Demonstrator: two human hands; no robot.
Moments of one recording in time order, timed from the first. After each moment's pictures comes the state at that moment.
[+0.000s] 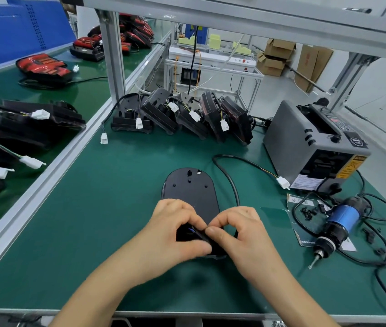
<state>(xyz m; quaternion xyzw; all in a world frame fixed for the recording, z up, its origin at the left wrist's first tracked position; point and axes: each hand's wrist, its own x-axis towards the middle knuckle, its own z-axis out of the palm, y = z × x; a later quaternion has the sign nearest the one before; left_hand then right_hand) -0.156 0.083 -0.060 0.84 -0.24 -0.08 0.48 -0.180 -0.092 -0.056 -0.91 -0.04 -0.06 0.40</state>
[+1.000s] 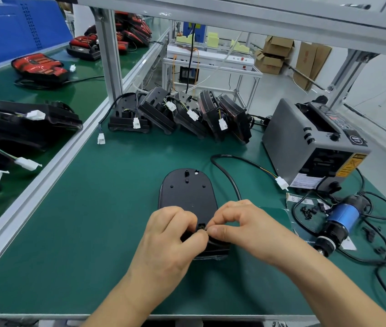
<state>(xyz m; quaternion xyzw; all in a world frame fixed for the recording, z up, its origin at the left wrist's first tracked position) -0.164 0.067 -0.094 0.82 -0.32 0.42 0.22 -0.163 -0.106 -0.021 -0.91 -0.07 0.14 0.38</state>
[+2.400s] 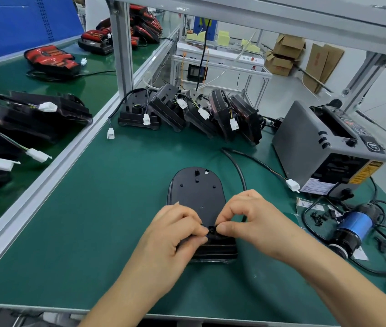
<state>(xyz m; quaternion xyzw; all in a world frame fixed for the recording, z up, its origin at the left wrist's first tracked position) -0.168 0.083 -0.086 0.83 -0.25 0.15 0.48 -0.147 -0.107 -0.022 -0.93 -0.13 0.11 0.33</state>
